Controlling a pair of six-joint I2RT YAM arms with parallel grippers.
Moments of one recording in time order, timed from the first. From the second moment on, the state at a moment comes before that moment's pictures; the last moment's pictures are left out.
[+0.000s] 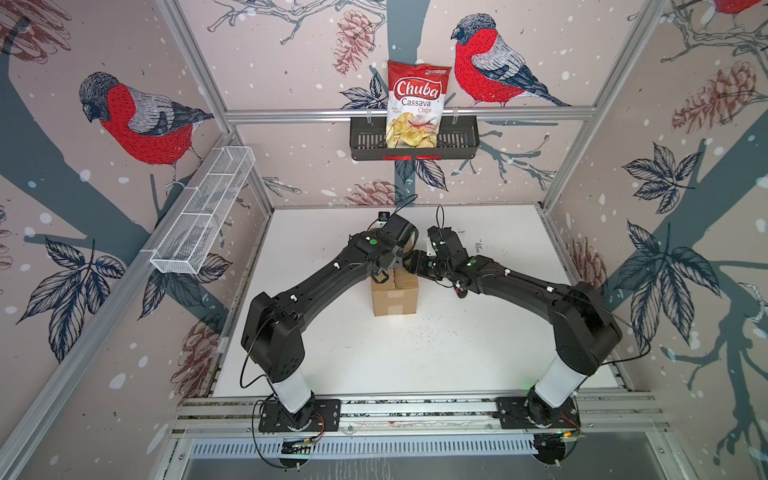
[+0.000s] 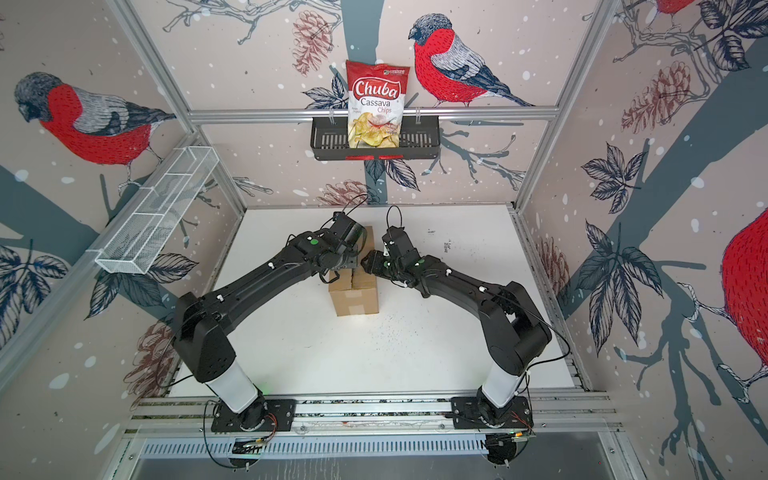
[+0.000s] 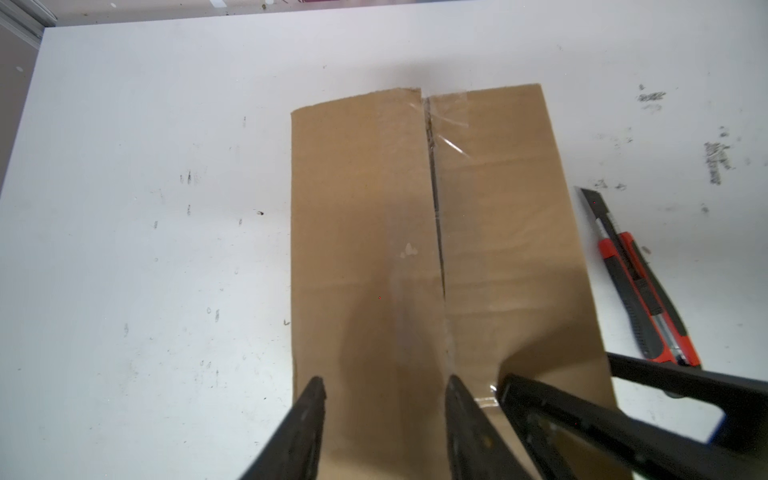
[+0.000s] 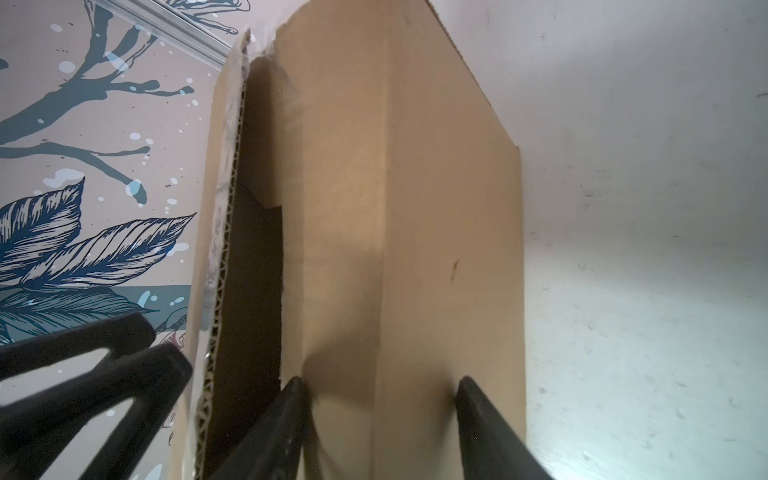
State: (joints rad) left arm -0.70 1.69 1.54 -0.85 -0.40 -0.55; right arm 0.72 1.71 1.18 -0.16 -0.19 0.76
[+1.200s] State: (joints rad) left arm -0.69 1.90 1.76 -1.00 -0.47 -0.54; right arm 0.71 1.69 1.19 -0.21 -0.17 0.73
